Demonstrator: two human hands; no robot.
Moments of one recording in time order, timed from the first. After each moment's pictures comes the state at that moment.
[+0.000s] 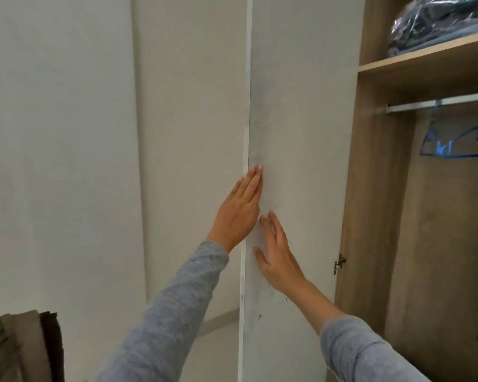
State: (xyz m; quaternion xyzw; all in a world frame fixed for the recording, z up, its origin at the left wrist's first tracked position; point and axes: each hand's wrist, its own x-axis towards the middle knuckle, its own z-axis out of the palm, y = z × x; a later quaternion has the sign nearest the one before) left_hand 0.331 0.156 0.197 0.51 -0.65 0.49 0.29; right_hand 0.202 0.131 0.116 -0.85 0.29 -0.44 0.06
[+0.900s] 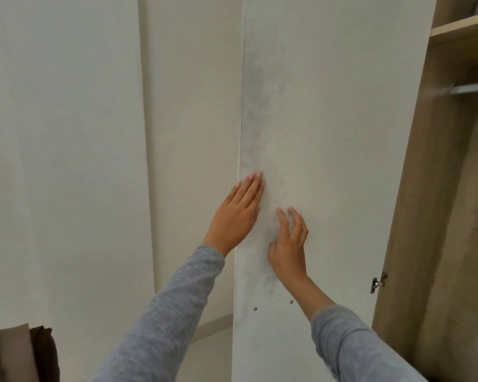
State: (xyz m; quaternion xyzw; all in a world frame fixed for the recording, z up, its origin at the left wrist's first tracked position) left_hand 0.431 0.074 0.174 0.54 -0.63 0.50 0.22; right_hand 0.298 0.026 0.108 -0.77 0.39 -0.50 0.03
